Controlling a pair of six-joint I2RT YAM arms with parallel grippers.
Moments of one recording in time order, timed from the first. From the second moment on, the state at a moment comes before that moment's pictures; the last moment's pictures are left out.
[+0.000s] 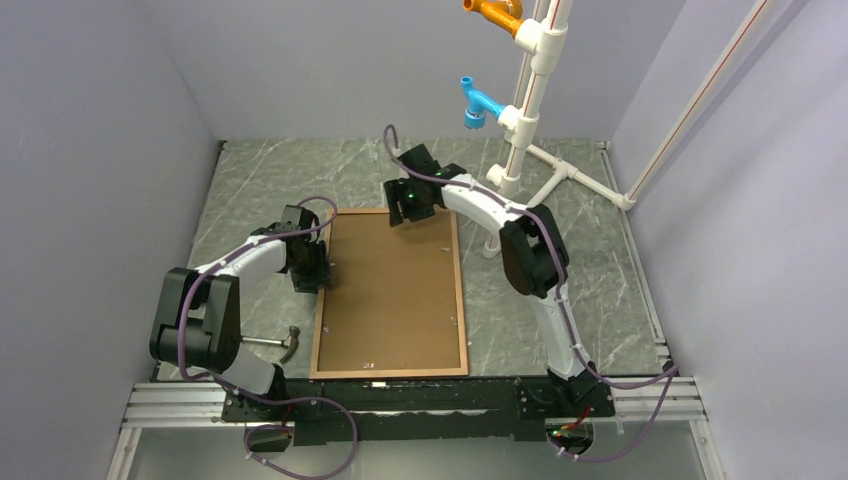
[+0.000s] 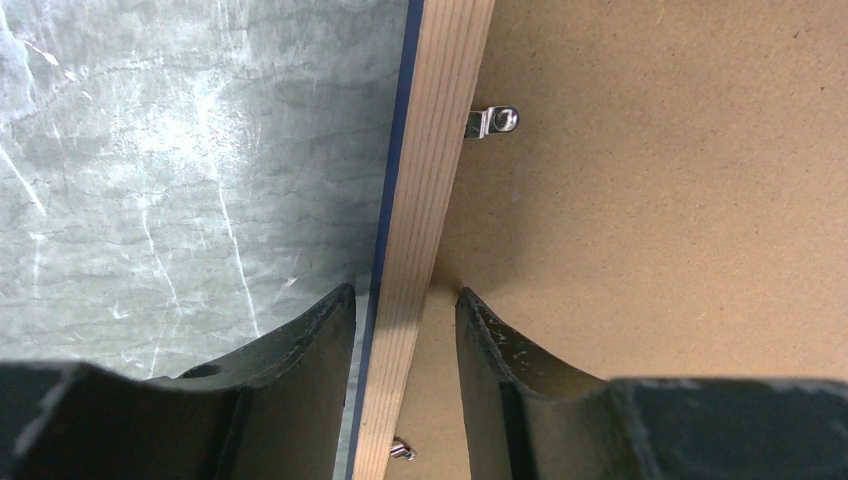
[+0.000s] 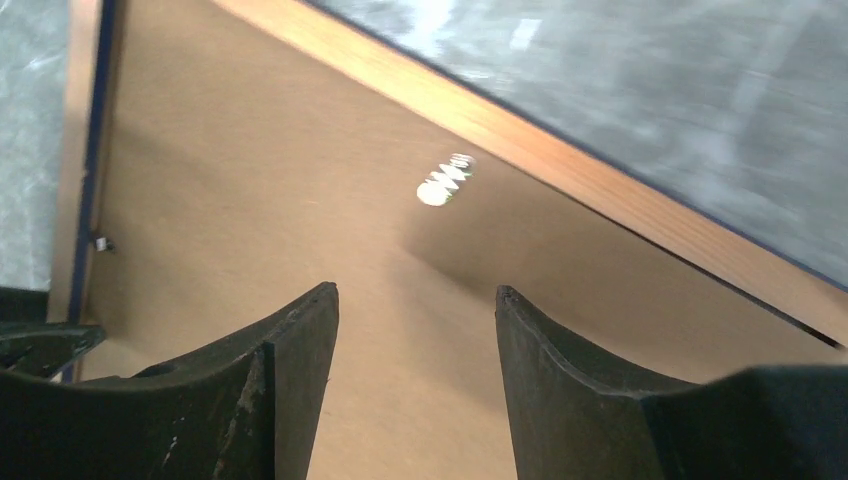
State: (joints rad) left arm -0.18 1.52 0.82 -0.55 0.08 -0.41; right arm 0.64 2.30 1.94 -0.58 -0.19 0.29
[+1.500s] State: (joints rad) left arm -0.18 1.30 0.82 -0.61 0.07 -0.43; right arm 0.74 1.86 1.41 -0.63 -0.03 0.36
